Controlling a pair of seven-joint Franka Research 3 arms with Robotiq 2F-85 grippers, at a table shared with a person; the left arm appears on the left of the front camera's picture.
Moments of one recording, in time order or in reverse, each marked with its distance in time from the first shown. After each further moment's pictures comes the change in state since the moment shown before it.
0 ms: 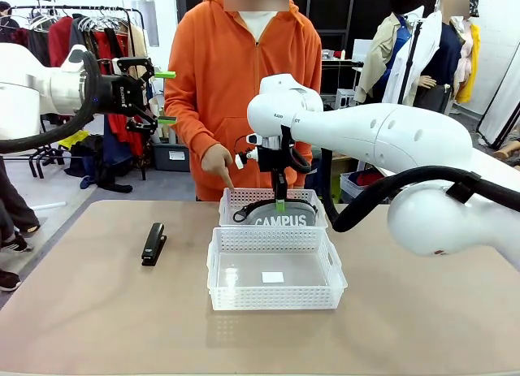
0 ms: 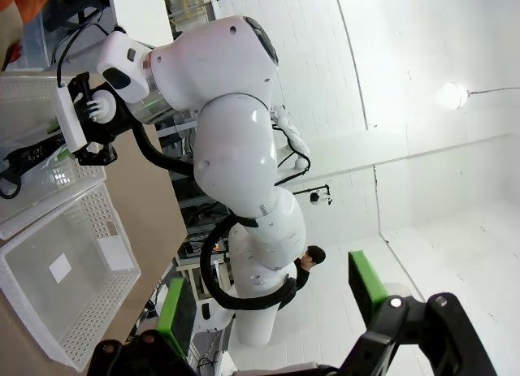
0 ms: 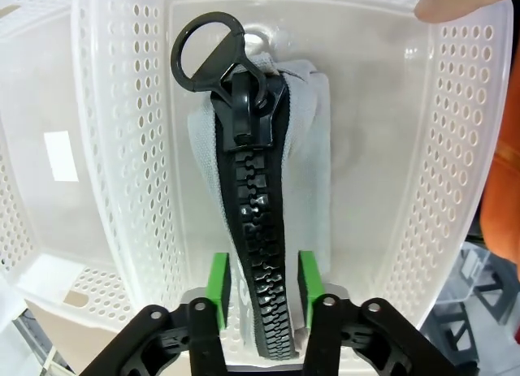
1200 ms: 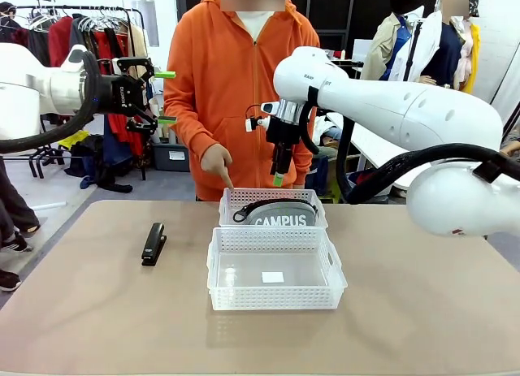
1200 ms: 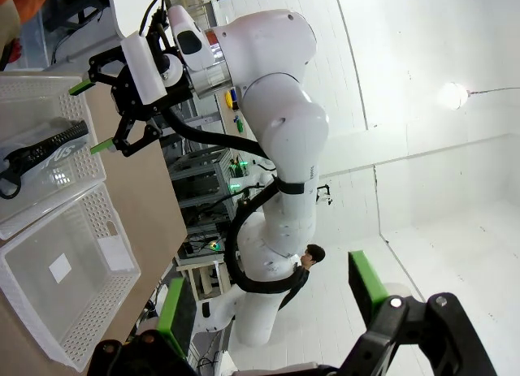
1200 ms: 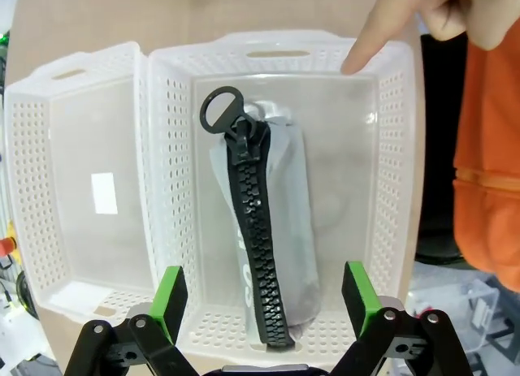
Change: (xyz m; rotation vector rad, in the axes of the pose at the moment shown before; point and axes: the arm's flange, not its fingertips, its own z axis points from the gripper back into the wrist) left arm 0.000 0.000 0.000 0.000 0.000 0.000; right arm -0.034 -0.008 0.063 0.020 -0.283 -0.040
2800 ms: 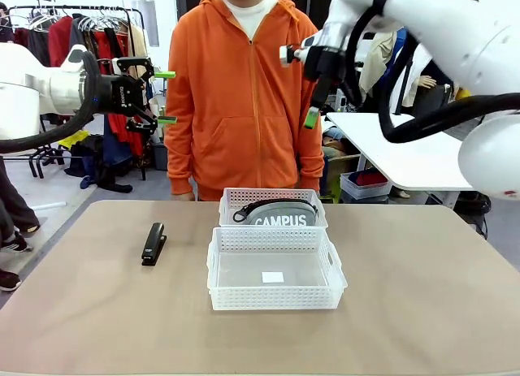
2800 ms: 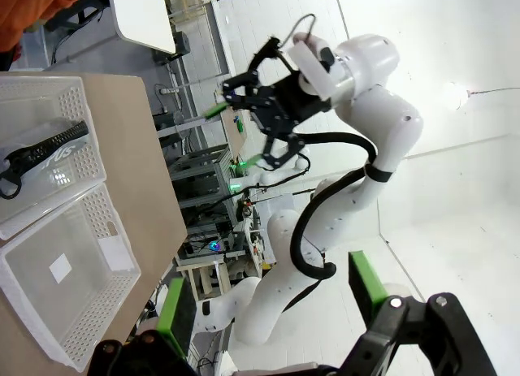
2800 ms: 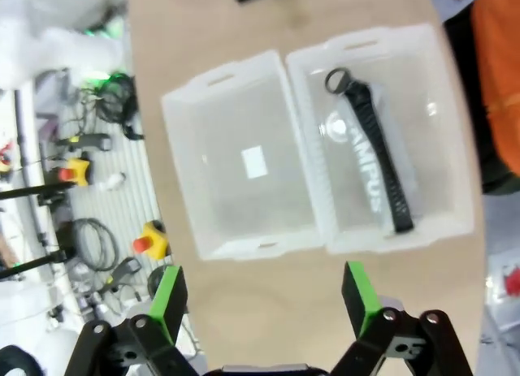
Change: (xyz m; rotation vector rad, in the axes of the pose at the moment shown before) left arm 0.000 0.000 0.000 0.000 -0.001 0.000; right arm -0.050 0.087 0.180 0.192 -0.086 -0.259
